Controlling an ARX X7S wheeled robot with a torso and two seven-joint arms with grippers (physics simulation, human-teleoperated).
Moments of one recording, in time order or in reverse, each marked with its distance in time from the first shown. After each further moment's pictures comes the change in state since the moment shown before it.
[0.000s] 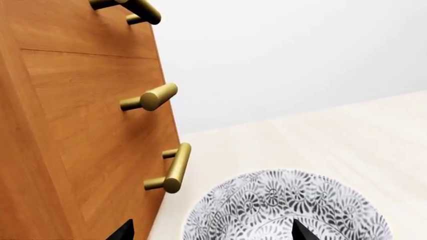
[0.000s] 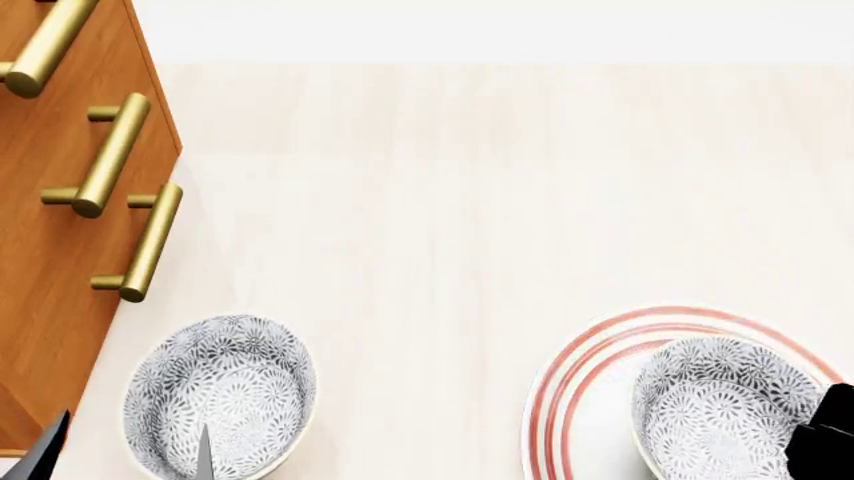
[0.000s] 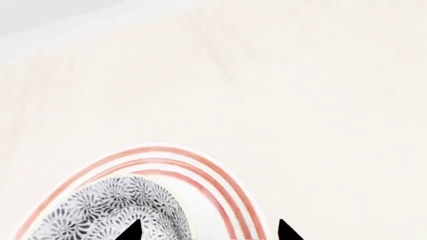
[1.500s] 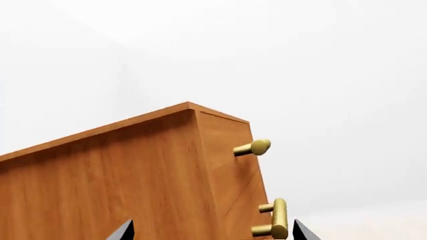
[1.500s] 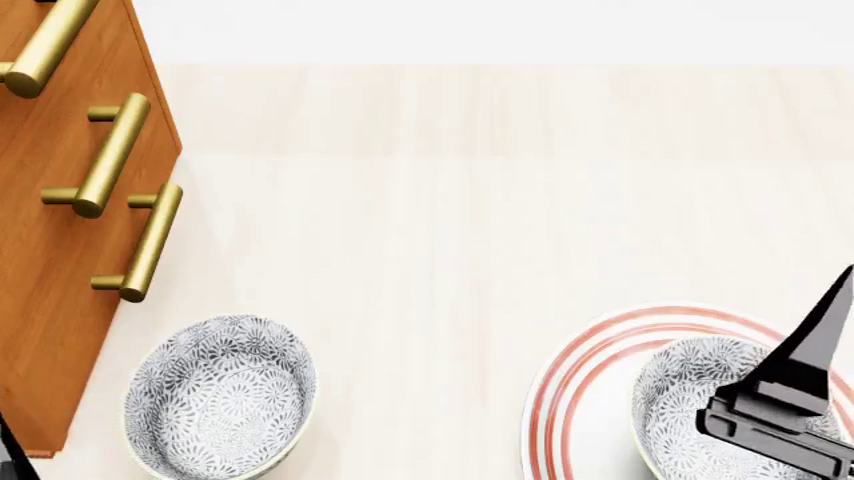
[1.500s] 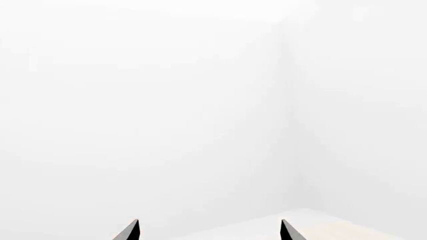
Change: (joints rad) left arm 0.162 -0.167 -0.219 0.424 0.091 -0.034 -0.180; right arm -0.114 -0.484 -0.150 -0.115 -1.148 -0.826 -0.063
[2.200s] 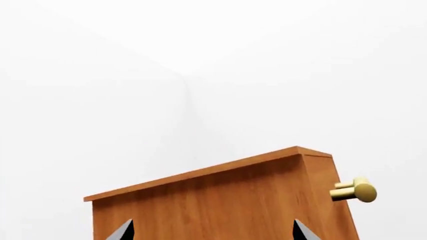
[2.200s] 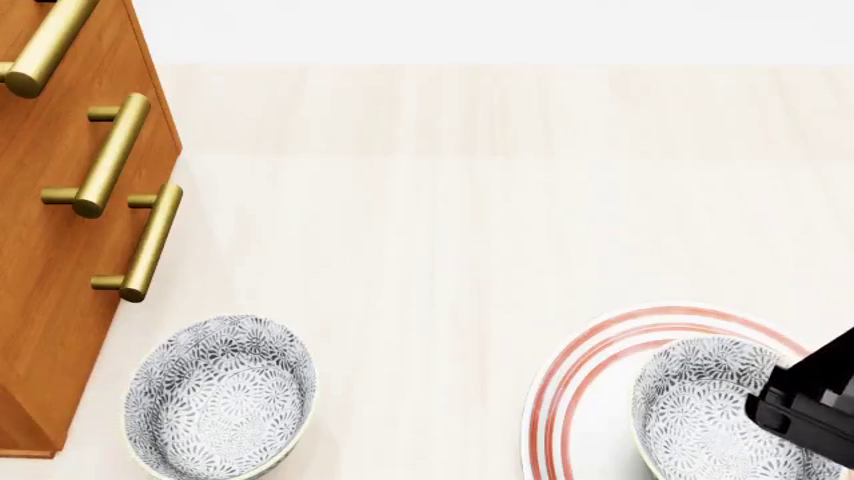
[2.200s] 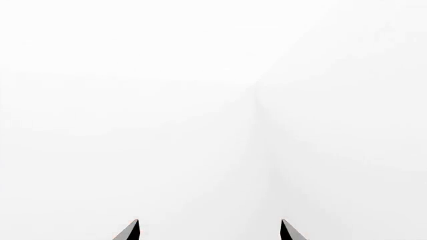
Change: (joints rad) left arm -0.020 -0.032 -0.170 0.001 0.011 0.011 -0.103; right arm 0.039 -0.077 0.052 0.081 -0.152 -0.223 0.025
